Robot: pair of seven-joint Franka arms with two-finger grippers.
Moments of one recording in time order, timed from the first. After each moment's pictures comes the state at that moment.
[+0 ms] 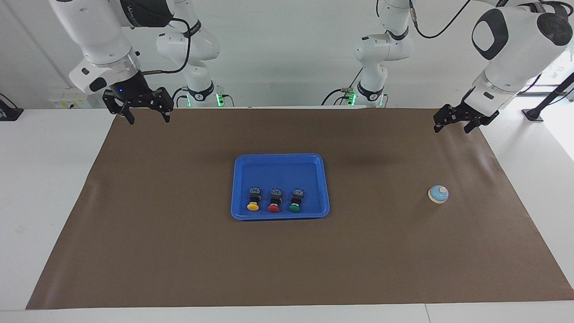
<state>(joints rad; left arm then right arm) 0.02 0.00 0.00 -1.68 -0.01 1.57 0.12 -0.05 -0.04 0.07 -1.63 0.01 1.55 0.00</state>
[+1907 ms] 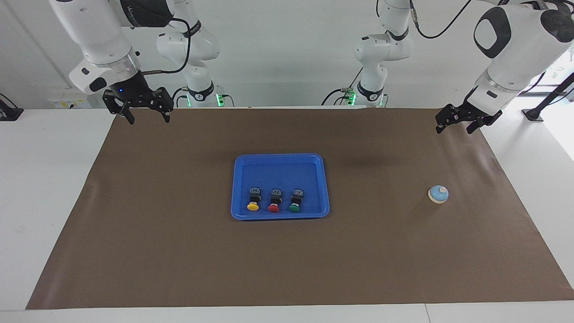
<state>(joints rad) 0.02 0.01 0.00 -1.65 -0.01 1.57 0.12 -0.05 -0.04 0.07 -1.63 0.01 1.55 0.00</state>
